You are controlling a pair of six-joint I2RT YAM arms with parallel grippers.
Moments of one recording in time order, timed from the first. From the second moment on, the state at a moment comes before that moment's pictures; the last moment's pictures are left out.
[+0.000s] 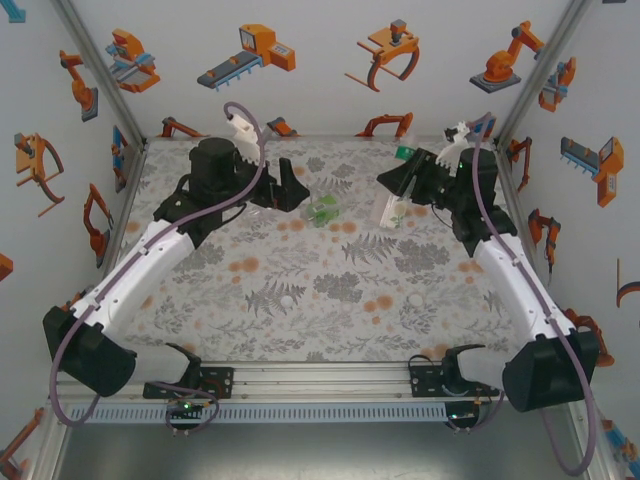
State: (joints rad) left arm -0.56 1.33 1.30 -0.29 0.29 -0.24; right arm 0.20 1.20 1.06 -0.09 -0.51 0.59
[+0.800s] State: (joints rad) left arm -0.69 1.31 1.18 0.23 0.78 -0.22; right arm 0.39 1.33 1.03 1.09 -0.91 0.85
